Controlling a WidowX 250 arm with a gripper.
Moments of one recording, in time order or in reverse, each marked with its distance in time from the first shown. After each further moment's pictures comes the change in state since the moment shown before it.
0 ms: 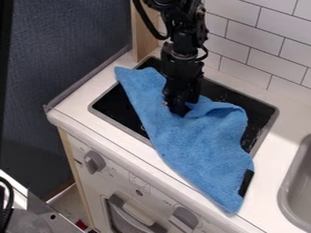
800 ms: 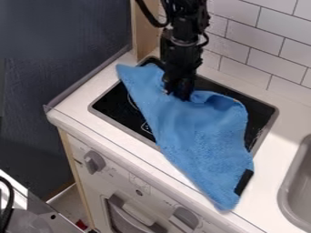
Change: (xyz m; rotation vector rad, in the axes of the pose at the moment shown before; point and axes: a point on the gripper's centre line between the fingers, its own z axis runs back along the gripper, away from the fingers) arm -0.010 -0.005 0.028 -0.025 -0.045 0.006
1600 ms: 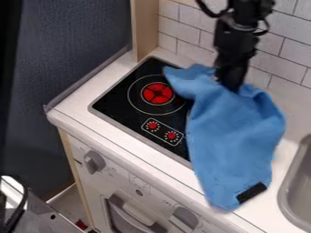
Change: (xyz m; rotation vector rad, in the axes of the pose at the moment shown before) arm -0.088 -0.036 0.034 -0.014 -0.003 -0.194
